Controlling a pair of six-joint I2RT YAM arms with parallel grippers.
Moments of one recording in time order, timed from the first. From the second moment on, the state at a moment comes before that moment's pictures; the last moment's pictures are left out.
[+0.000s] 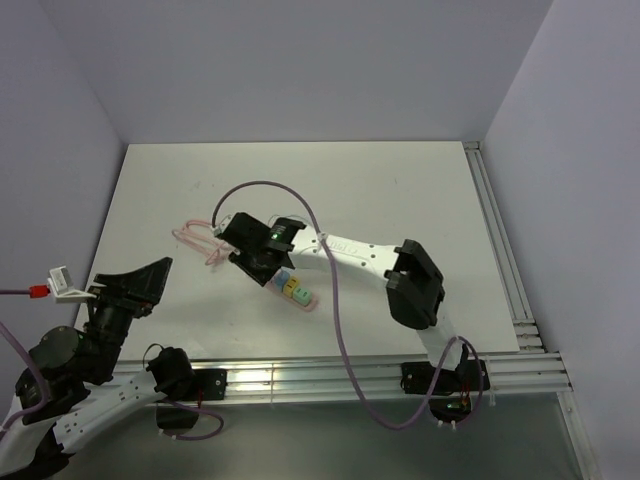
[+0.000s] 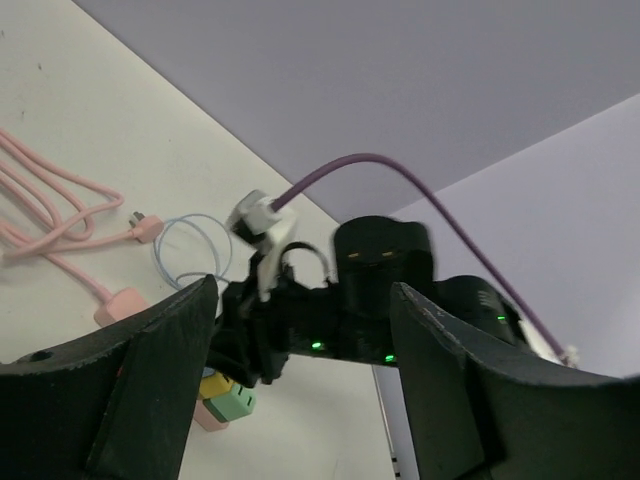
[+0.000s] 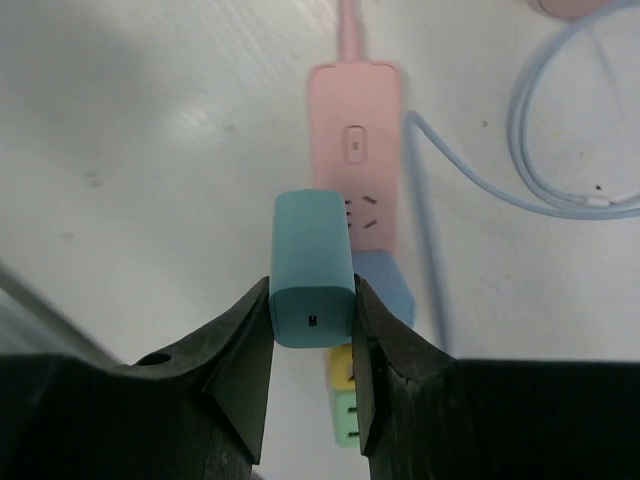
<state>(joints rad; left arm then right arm) -1.02 0.00 0.79 -0.67 -0.84 -0.92 1.11 2.10 1.85 -0.87 0.19 0.11</state>
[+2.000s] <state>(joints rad) -1.02 0.27 0.63 -0.50 -0.54 -0.94 1.09 1.61 1.49 -0.43 -0.52 0.19</state>
